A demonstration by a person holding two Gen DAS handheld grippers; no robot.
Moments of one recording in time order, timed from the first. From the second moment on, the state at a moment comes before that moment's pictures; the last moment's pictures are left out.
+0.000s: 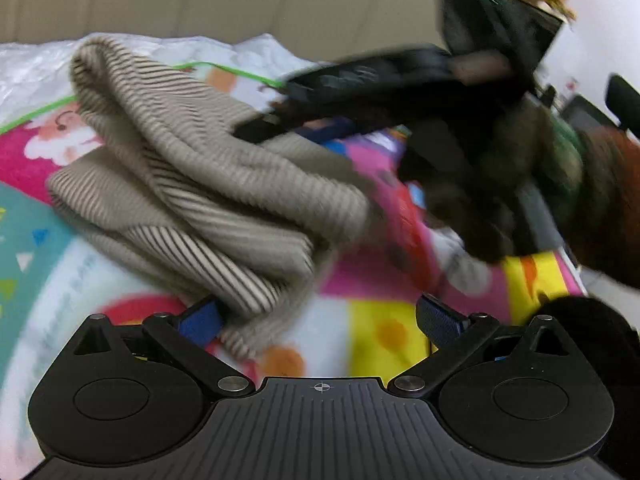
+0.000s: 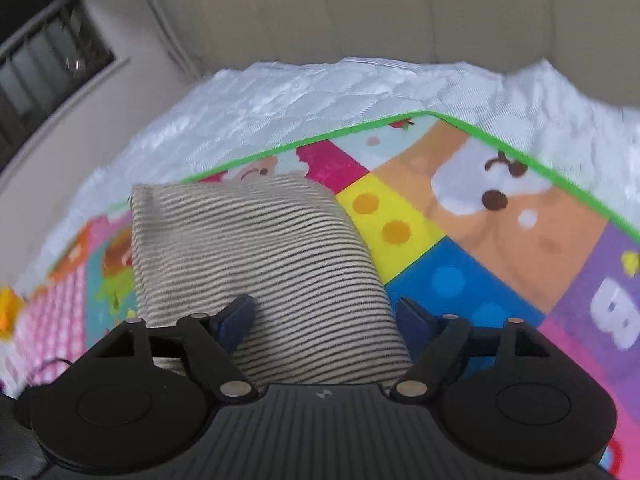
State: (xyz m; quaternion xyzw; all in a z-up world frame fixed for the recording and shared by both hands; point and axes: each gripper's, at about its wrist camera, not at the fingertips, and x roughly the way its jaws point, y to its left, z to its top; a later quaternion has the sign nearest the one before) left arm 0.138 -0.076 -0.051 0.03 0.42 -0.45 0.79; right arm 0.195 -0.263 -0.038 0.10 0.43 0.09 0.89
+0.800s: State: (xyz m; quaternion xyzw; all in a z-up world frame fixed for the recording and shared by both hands) left arm 0.280 -0.036 -0.041 -0.04 0.41 -0.17 0.89; right arm 0.090 -0.161 -0.047 -0.07 0.33 0.17 0.93
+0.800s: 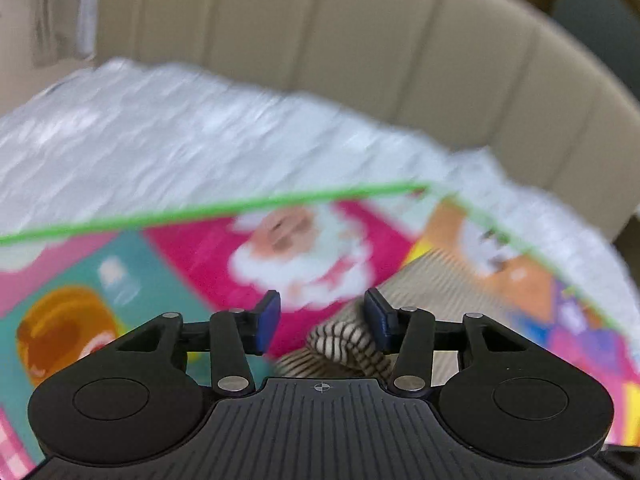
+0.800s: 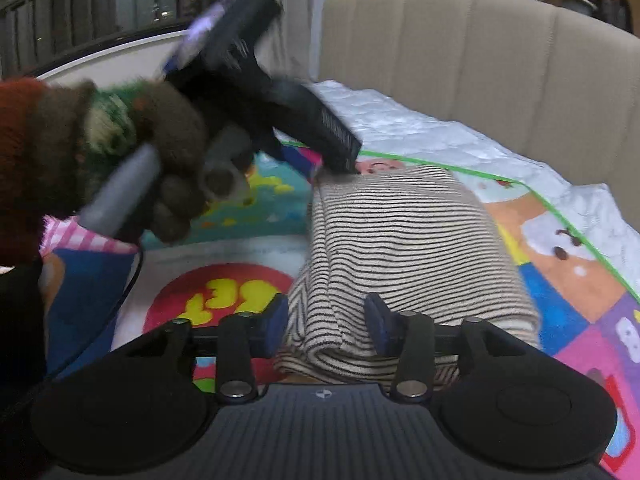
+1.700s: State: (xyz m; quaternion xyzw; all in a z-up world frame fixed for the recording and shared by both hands) left arm 0.190 0.003 -0.060 -0.20 0.48 -0.20 0.83; right arm 0.064 -0.120 -0.077 -0.36 0.25 0.07 0.90
